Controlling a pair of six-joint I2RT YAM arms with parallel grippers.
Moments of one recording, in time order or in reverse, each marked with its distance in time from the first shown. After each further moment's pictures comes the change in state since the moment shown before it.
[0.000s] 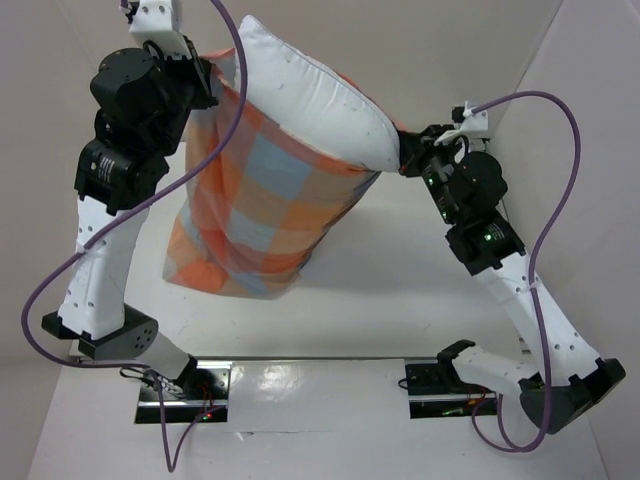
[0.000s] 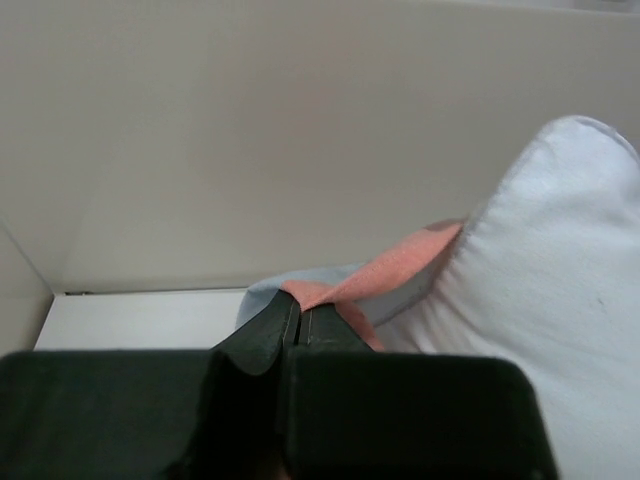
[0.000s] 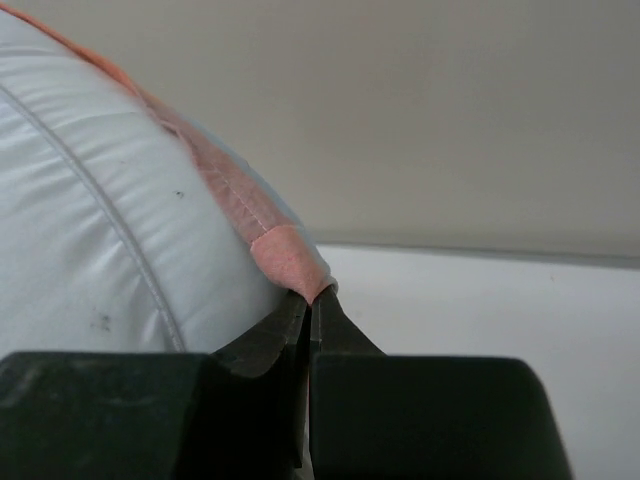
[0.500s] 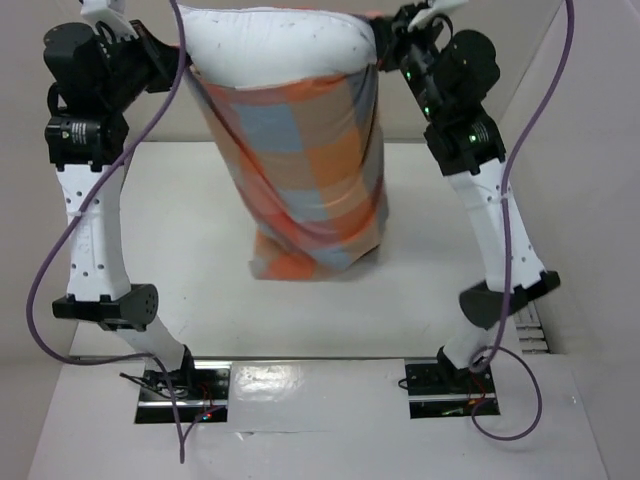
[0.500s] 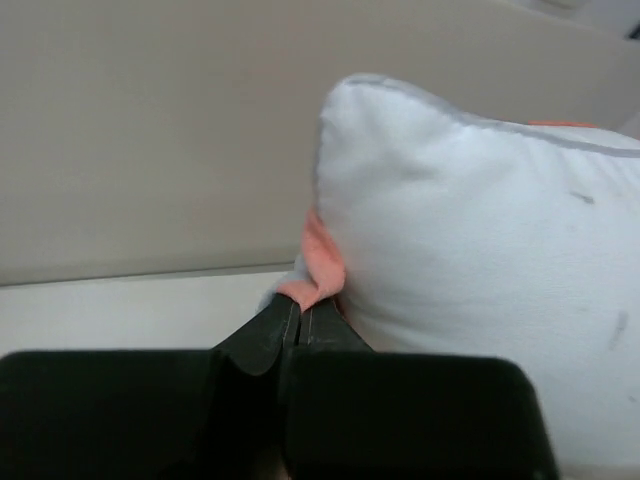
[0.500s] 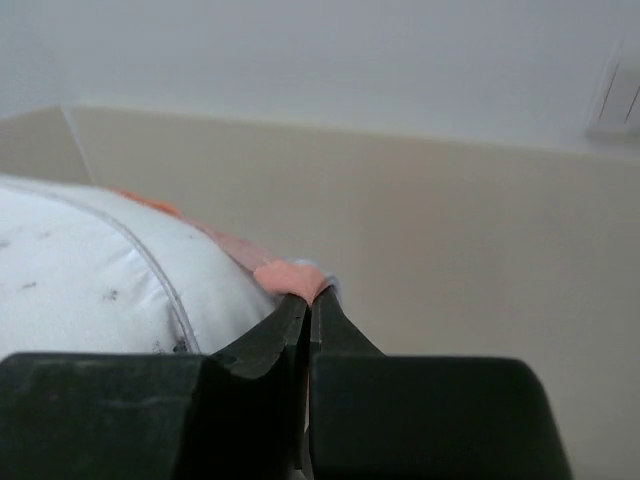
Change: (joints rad) left arm 0.416 0.097 0.035 0.002 0.586 -0.222; right arm 0.009 0.555 0.897 -0.122 -0.115 -0.228
